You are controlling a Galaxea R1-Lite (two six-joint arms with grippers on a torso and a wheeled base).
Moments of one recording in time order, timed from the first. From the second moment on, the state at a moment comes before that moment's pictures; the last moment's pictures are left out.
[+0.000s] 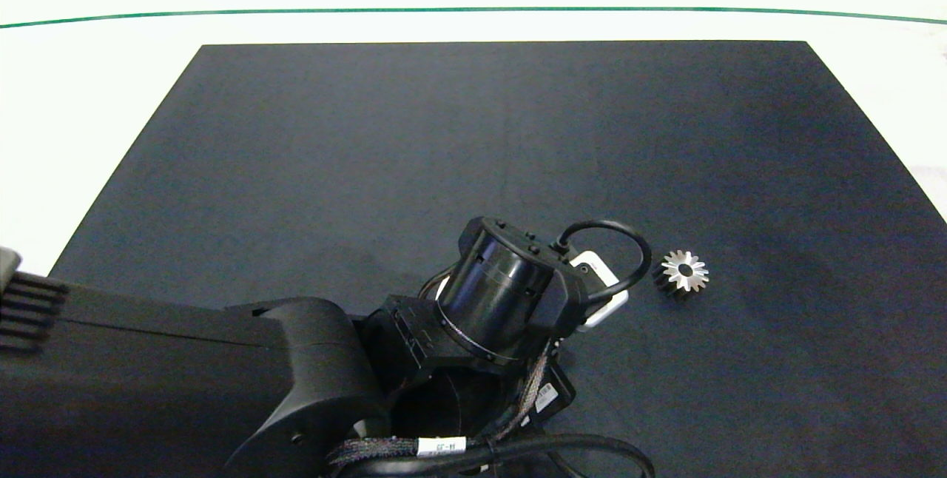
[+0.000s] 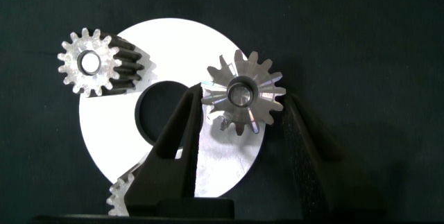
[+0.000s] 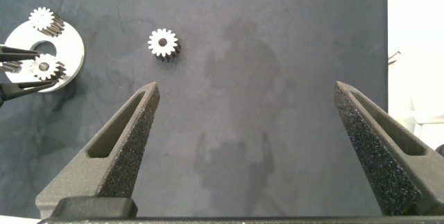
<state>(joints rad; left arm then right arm) -1.02 1.83 -1.13 -0.12 0.35 0.34 0.28 0.71 -1.10 0.62 -0.23 -0.02</state>
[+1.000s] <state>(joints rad) -1.02 1.79 -1.10 -0.12 0.35 0.34 0.28 0.71 -1.10 0.62 -0.23 -0.02</state>
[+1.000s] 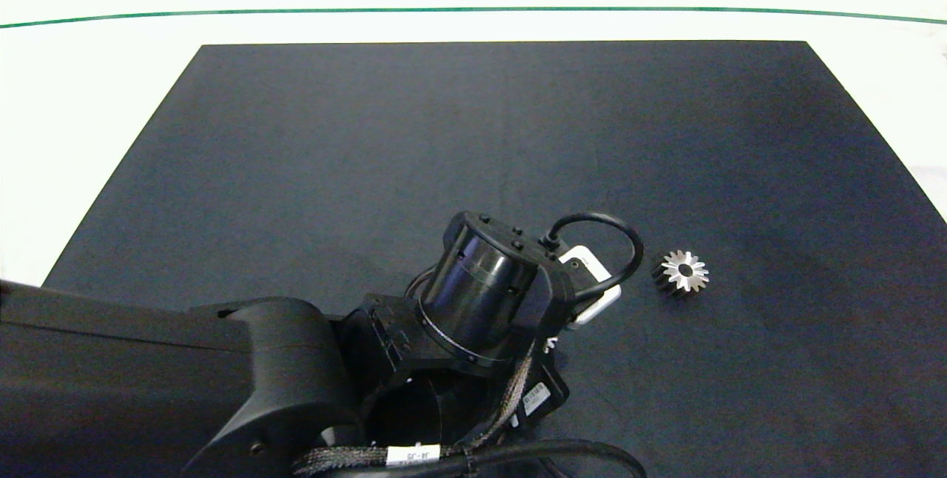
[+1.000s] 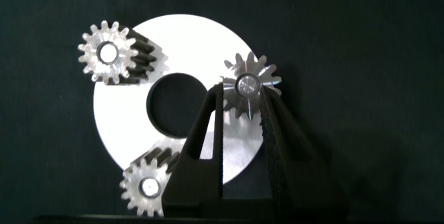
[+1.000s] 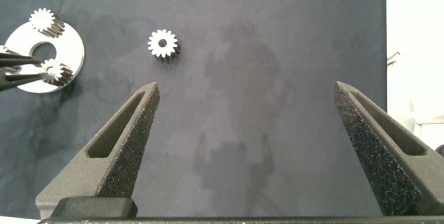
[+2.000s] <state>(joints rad) -0.88 1.38 -0.76 -0.11 0.36 0.31 0.25 0.71 -1.07 0.63 -0.23 -0.01</state>
